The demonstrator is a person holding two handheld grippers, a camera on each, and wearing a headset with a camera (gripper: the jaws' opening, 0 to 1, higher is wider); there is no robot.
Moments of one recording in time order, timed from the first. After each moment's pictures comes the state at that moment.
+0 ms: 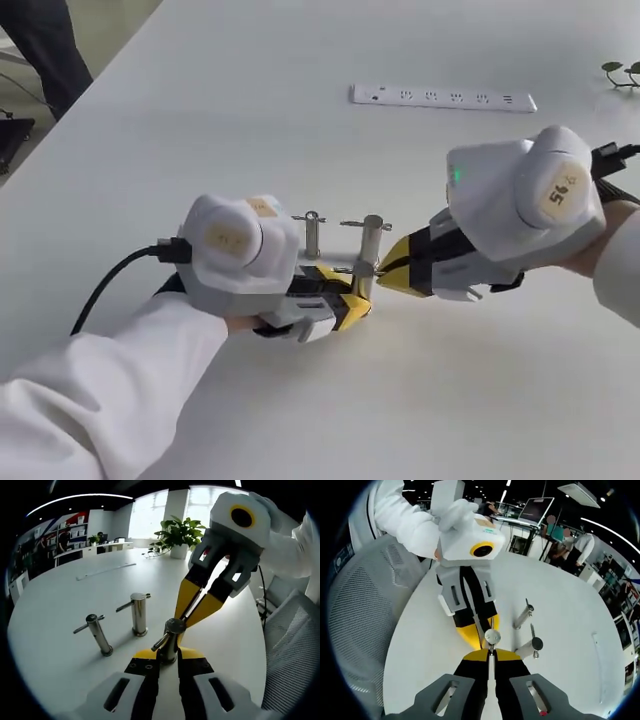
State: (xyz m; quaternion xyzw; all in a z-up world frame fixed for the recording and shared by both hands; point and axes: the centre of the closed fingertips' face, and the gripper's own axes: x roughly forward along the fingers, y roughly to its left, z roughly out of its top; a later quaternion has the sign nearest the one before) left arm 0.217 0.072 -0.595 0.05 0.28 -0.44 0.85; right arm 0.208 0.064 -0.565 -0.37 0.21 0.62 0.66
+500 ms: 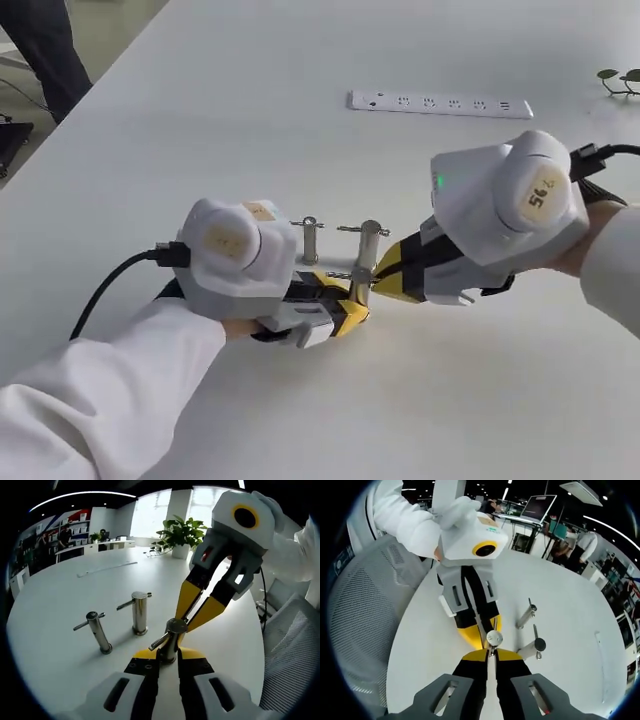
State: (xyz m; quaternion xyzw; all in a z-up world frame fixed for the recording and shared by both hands) left arm 0.217 0.073 -0.596 0.04 0.29 -0.43 0.85; right arm 0.209 0.064 -0.570 -0.36 0.23 0.63 0.65
